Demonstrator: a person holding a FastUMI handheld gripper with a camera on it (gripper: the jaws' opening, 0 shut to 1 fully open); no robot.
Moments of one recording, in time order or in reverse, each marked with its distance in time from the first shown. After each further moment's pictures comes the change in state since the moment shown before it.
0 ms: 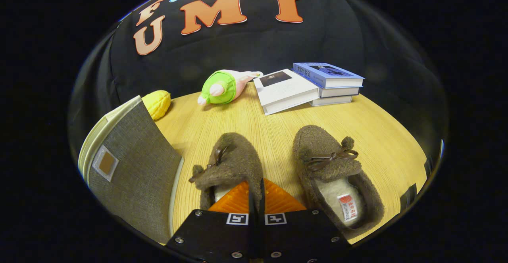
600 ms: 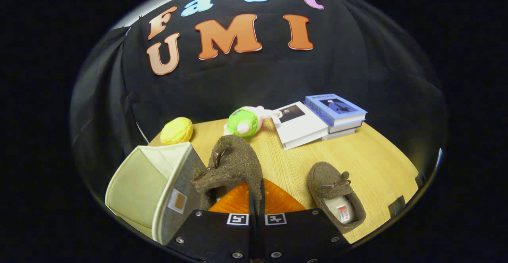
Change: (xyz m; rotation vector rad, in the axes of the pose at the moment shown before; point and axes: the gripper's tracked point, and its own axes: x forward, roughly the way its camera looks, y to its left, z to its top) arm -0.077 0.059 0.087 -0.004 -0.168 0.053
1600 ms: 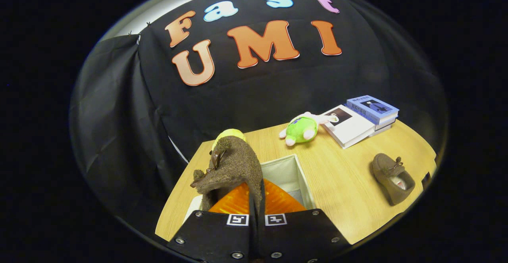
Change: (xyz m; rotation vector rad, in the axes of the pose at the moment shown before) arm -0.021 0.193 -0.001 0.106 0.011 0.124
